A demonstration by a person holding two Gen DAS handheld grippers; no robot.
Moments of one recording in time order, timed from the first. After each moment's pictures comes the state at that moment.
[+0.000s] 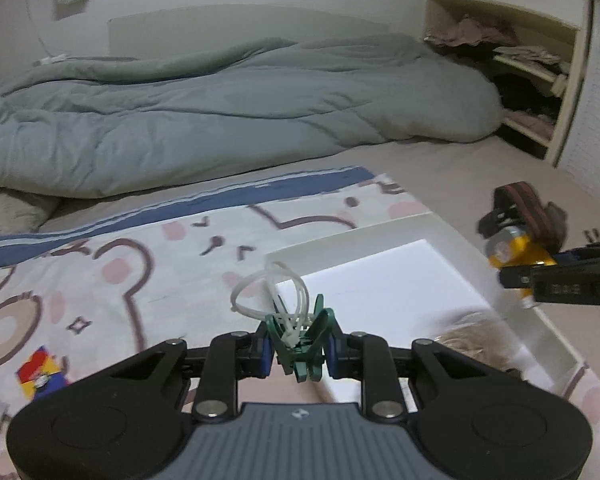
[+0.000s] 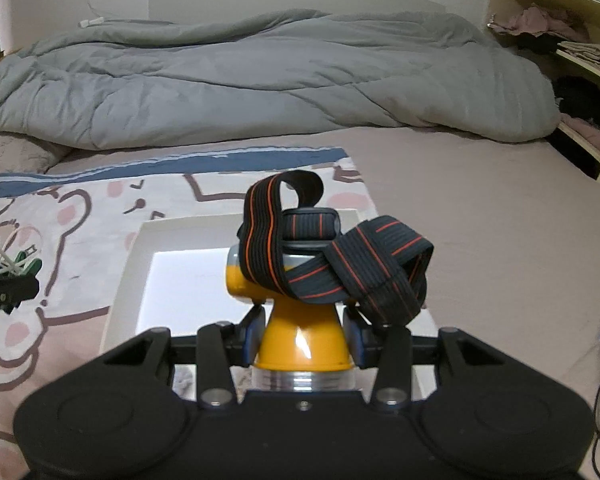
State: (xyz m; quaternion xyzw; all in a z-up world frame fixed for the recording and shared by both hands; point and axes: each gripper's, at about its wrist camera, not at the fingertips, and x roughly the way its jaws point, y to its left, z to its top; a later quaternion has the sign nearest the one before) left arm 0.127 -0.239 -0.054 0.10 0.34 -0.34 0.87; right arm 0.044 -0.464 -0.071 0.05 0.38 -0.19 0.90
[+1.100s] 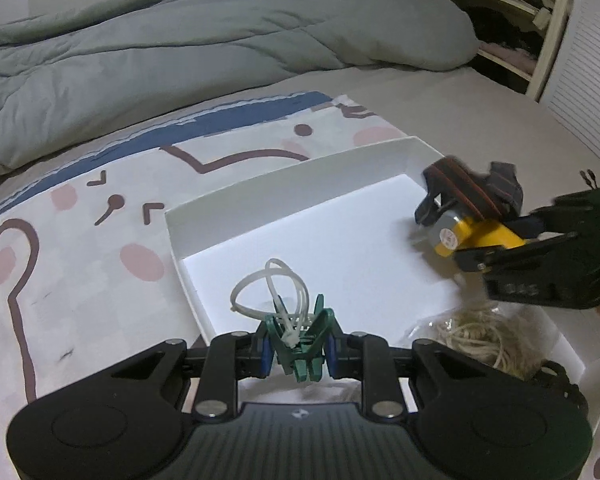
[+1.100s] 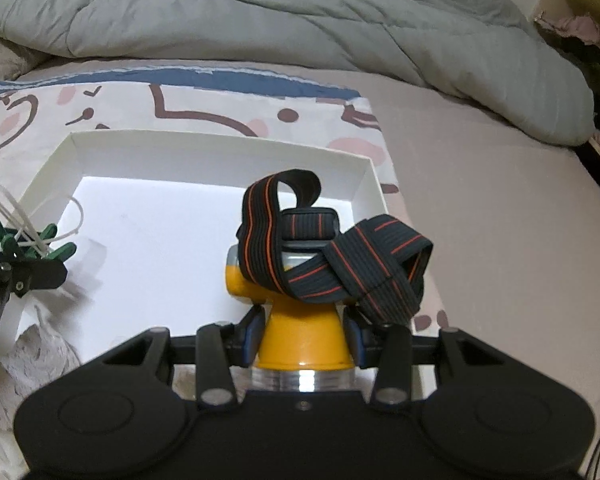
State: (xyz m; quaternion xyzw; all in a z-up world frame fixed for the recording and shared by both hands) left arm 0.177 -0.327 -0.143 0.15 0.41 -0.38 0.82; right arm 0.114 -0.503 -0.157 -0.02 0.47 -0.18 0.87
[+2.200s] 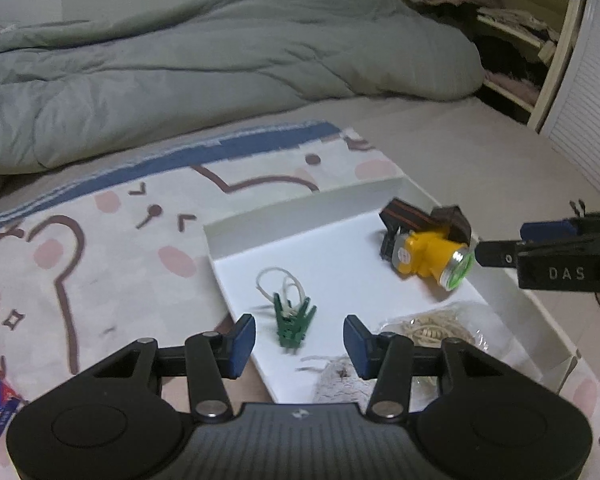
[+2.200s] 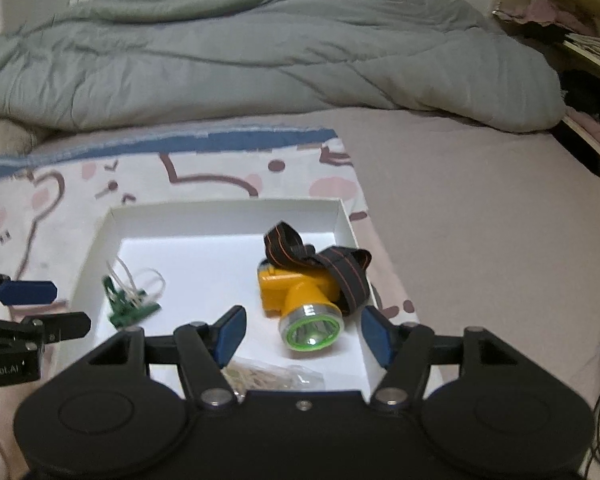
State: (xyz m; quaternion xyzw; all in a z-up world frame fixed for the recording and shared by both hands) left arm 0.146 -0.288 -0.084 0.11 0.40 -0.37 0.83; right arm 0.065 -0.491 -0.086 0.05 0.41 -0.19 0.89
